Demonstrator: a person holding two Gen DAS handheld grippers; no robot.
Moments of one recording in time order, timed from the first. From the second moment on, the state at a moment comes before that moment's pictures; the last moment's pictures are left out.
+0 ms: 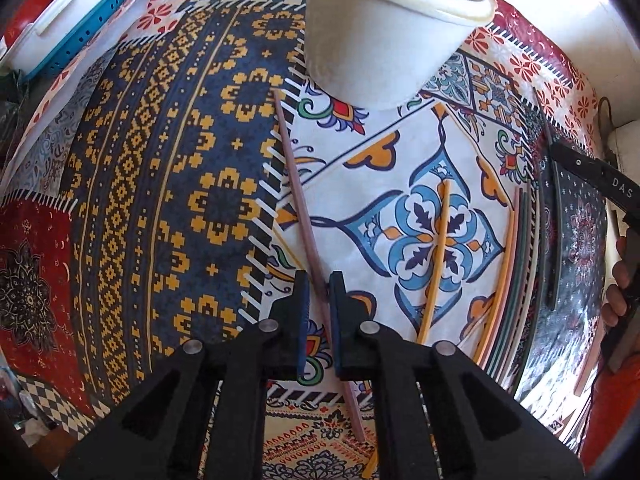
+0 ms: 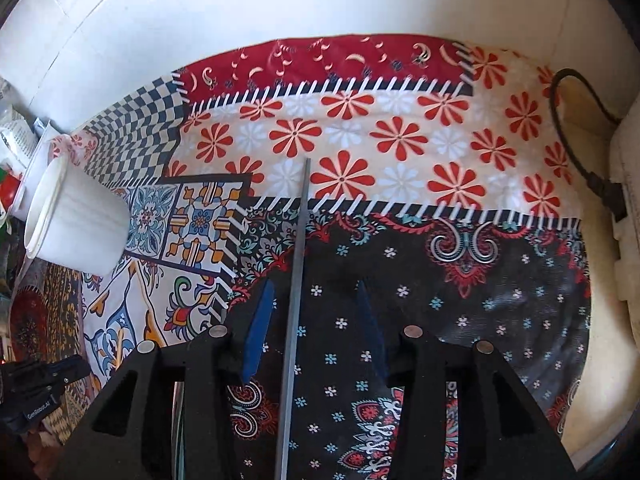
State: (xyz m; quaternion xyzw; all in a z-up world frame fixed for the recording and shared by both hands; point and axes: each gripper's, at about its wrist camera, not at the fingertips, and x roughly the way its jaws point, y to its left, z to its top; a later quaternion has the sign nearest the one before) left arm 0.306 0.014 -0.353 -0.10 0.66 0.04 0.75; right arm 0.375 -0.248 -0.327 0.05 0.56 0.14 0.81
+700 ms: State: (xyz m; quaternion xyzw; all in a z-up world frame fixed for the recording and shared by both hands) left arm 0.297 0.010 -0.347 -0.11 0.64 0.05 0.76; right arm 0.359 -0.239 -0.332 -0.01 0.55 0.14 0.83
